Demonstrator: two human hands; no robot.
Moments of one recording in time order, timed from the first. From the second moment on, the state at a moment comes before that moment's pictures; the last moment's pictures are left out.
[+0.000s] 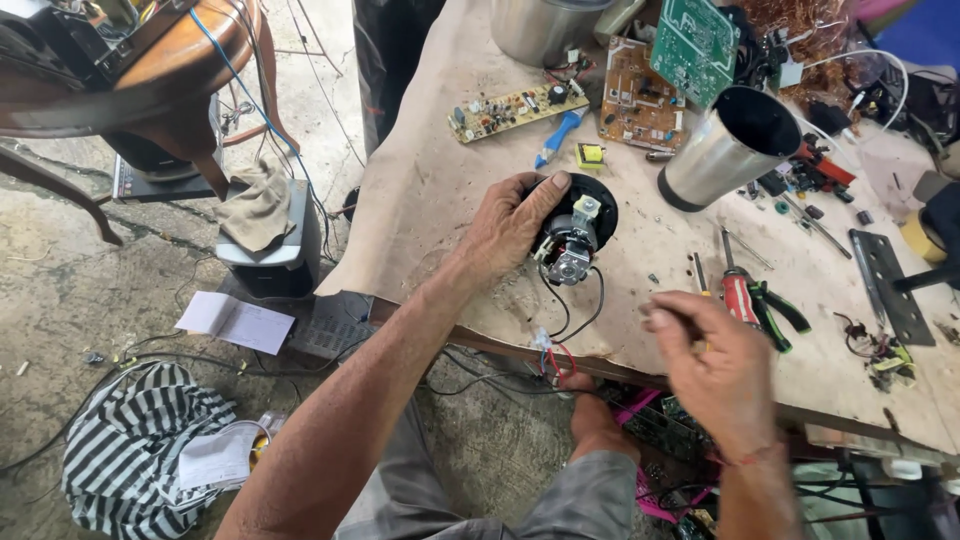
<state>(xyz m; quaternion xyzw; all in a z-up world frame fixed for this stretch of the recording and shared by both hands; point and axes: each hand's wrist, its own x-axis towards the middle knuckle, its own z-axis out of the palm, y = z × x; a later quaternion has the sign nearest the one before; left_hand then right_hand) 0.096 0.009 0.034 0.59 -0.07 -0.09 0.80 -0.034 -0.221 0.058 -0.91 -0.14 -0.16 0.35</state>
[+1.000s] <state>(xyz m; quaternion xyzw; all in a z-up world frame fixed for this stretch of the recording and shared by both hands) 0.110 -0.011 0.020 0.57 0.03 -0.07 0.82 -0.006 -0.197 0.012 -0.86 -0.02 -0.16 0.48</state>
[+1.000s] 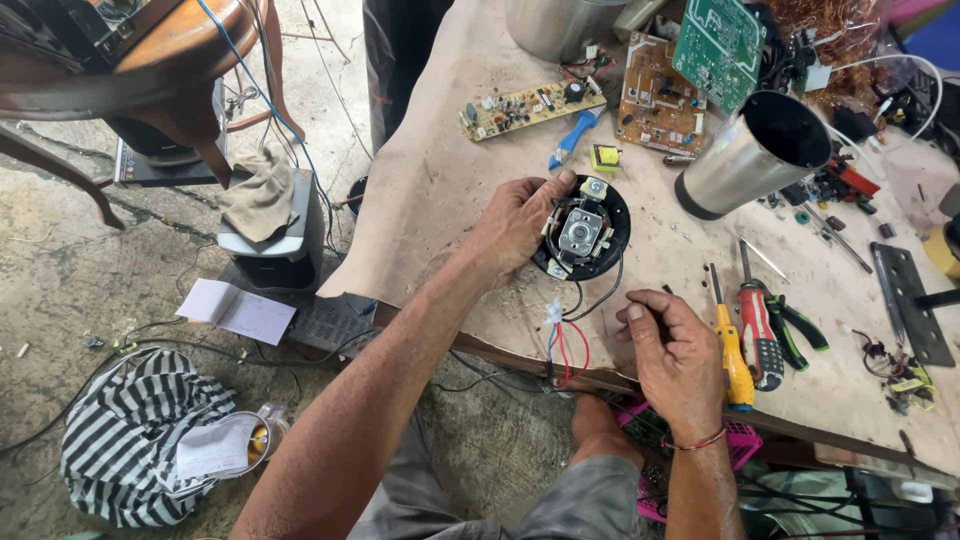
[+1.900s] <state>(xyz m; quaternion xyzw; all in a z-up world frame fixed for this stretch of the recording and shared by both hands) 0.094 -0.001 0.032 0.62 0.01 -0.09 0.78 -0.005 -0.198 0.009 -0.85 -0.02 -0.16 0.49</state>
